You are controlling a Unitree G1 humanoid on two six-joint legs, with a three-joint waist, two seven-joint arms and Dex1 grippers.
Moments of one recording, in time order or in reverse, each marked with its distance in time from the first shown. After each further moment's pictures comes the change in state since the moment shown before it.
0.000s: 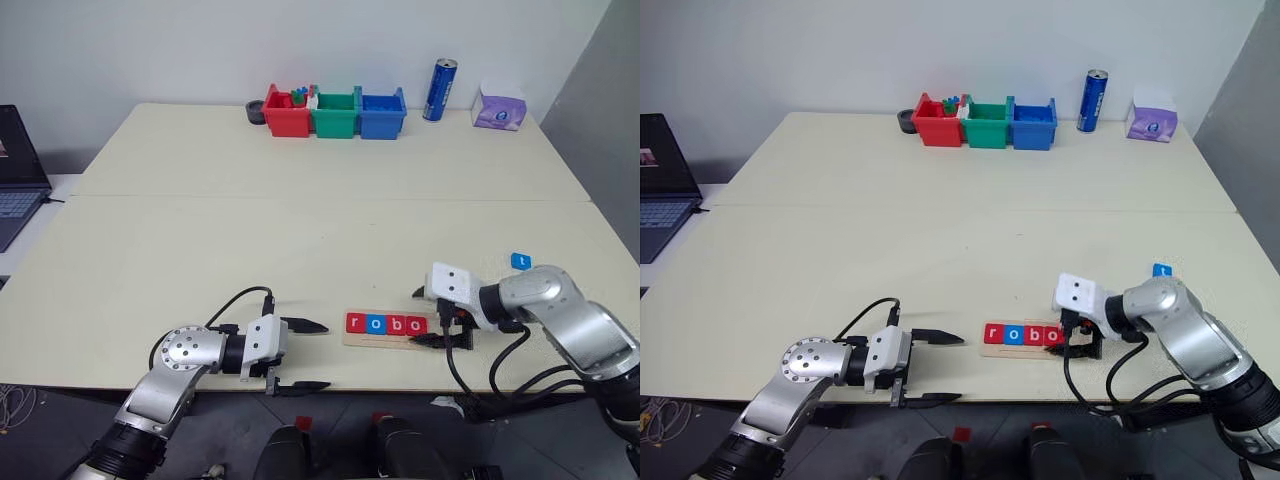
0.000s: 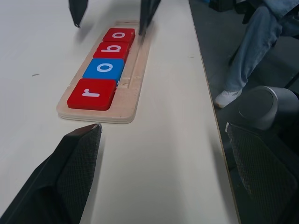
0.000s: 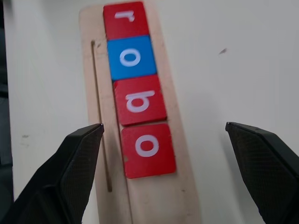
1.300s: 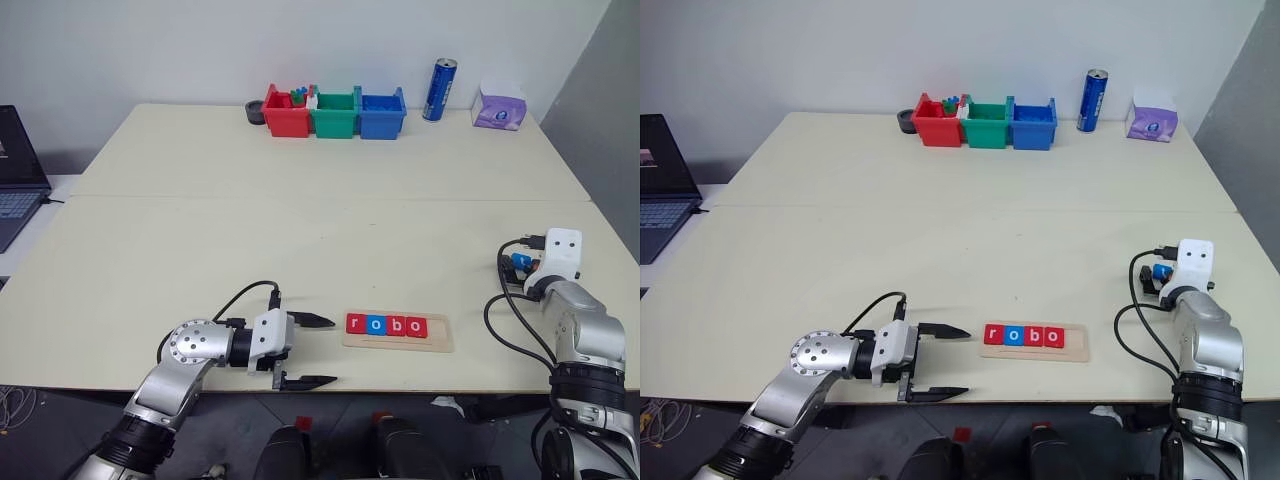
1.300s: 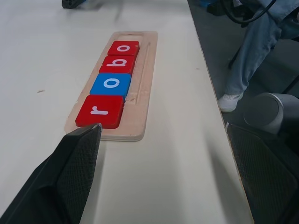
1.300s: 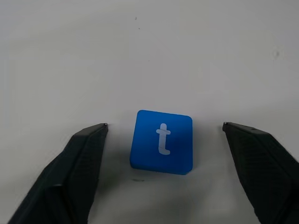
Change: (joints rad) left arm -0.033 -0.026 -0.016 0.009 0.003 0.004 0.003; right arm 0.020 0.475 -0.635 0.521 -0.042 -0.030 -0.966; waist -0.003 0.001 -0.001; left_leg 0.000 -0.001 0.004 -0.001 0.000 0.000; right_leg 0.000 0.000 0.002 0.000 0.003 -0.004
